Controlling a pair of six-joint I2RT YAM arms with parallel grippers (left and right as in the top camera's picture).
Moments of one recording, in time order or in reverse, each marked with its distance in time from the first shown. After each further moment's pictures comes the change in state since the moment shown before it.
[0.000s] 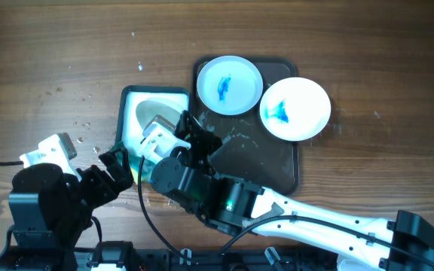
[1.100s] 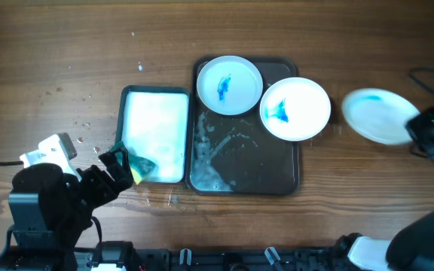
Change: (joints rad) left arm 0.000 0.000 0.000 0.000 0.000 0.000; right arm -1.843 -0.035 -0.022 -0.764 -0.967 0.837
